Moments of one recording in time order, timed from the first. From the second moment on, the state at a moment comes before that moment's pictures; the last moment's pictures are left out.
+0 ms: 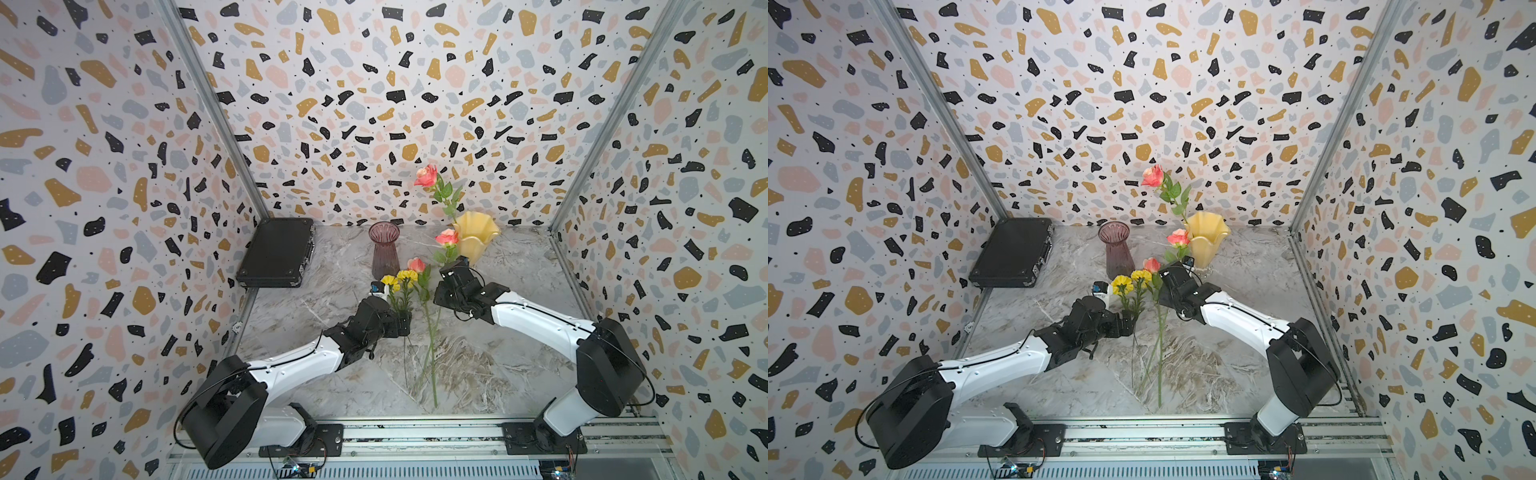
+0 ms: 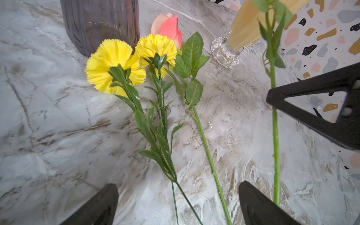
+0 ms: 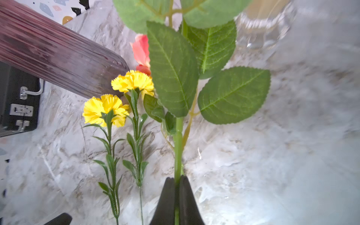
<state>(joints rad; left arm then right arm) -0.72 1.31 0.63 0.04 -0.09 -0.58 0.72 1.57 1.15 -0.43 0.24 0.79</state>
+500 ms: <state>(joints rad) -0.80 1.31 0.59 0.15 -0.13 -0.63 0.74 1.05 0.65 -0.06 0.42 0.32</state>
